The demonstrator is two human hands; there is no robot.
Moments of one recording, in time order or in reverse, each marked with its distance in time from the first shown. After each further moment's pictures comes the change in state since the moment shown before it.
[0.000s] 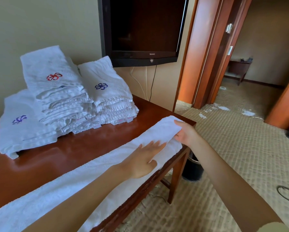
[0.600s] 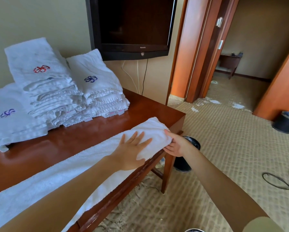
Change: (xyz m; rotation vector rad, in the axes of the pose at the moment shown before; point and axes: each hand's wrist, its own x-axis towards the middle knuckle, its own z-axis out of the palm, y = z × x) left_hand -0.002 -0.012 0.014 0.503 -0.090 -0.110; right_hand -0.022 0.050 -0.051 0.087 0.088 0.253
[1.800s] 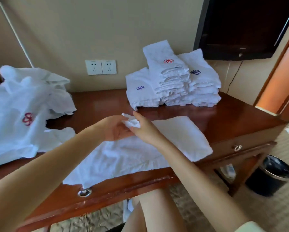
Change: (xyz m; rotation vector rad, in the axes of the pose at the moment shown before) left_hand -0.337 -0.102 -0.050 -1.891 0.557 -0.885; right_hand -0.218 0.178 0.317 -0.996 -0.734 -0.881
